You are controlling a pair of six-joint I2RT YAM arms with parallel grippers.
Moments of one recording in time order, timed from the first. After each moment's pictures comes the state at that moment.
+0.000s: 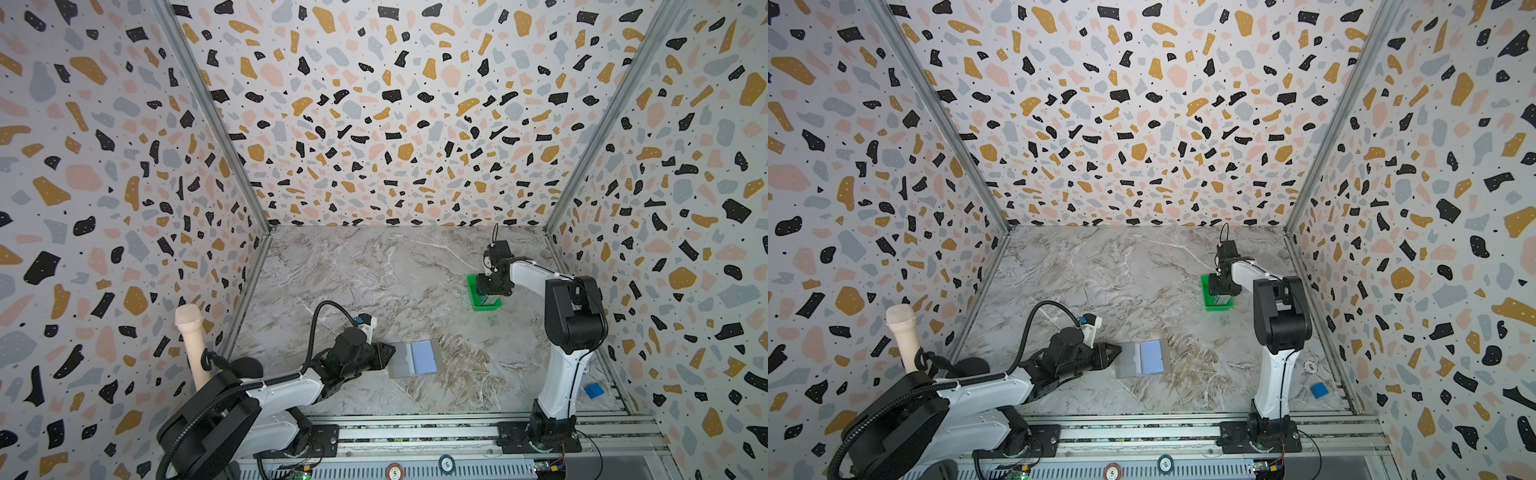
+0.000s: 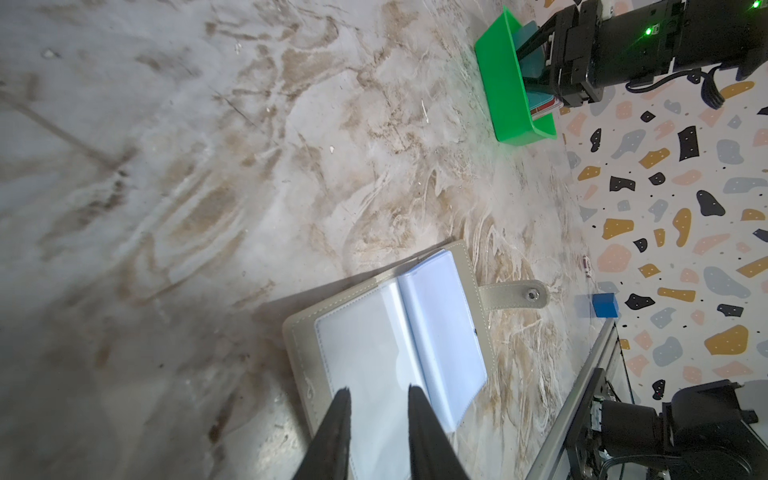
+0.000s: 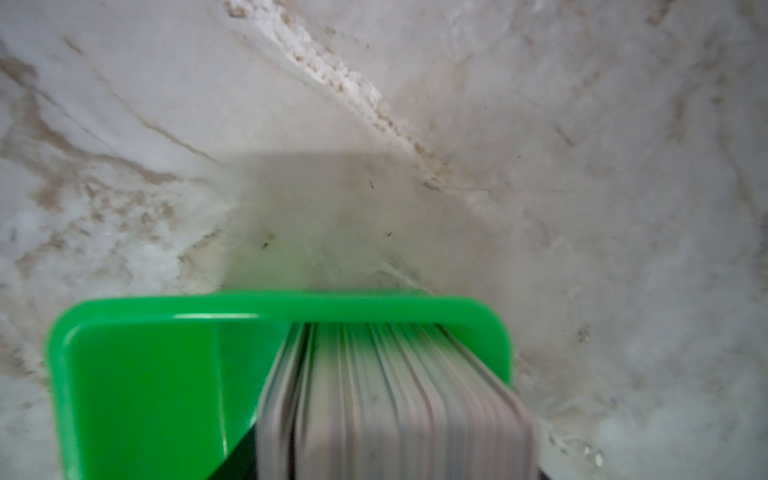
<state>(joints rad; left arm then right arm) -0.71 1.21 0.25 0.35 0.23 -0.78 0.16 2.00 1.35 -0.55 0.02 0.08</state>
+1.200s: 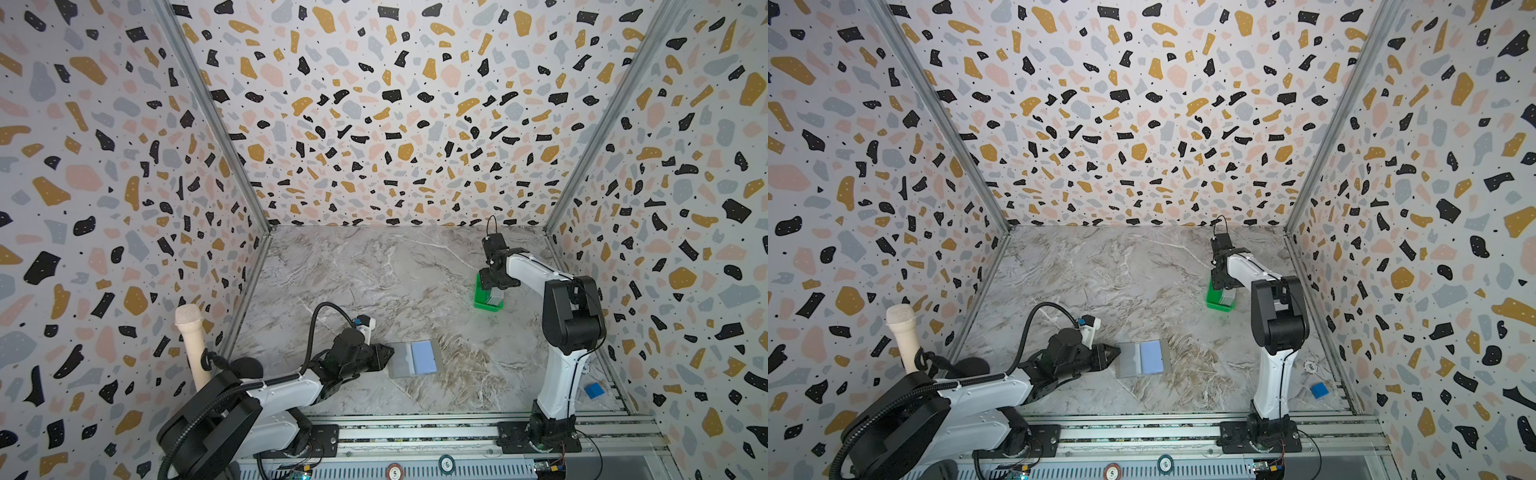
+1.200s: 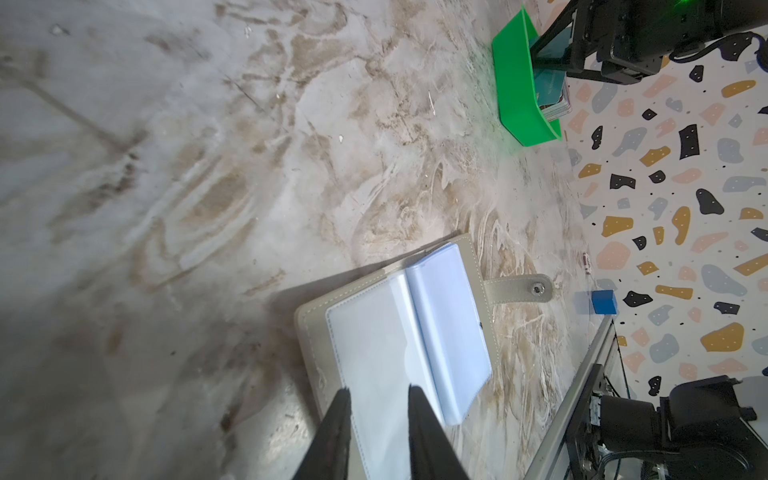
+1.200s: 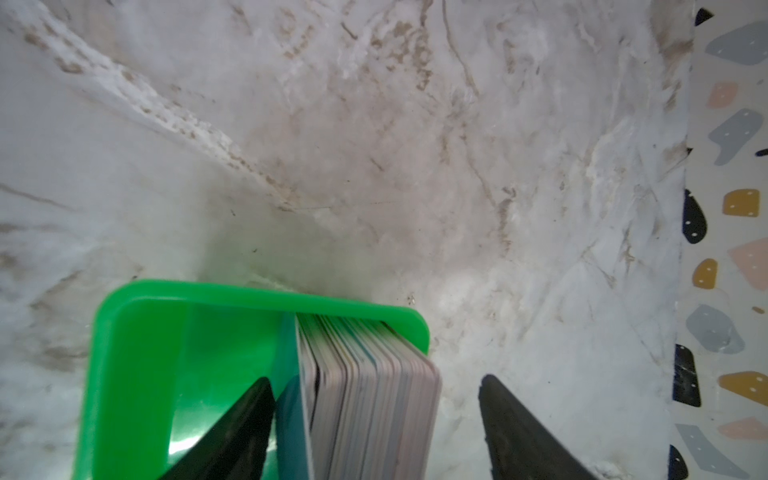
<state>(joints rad) -0.68 1.21 0.23 0.36 0.25 -0.78 0.19 1.99 1.46 -0.69 0.36 0.13</state>
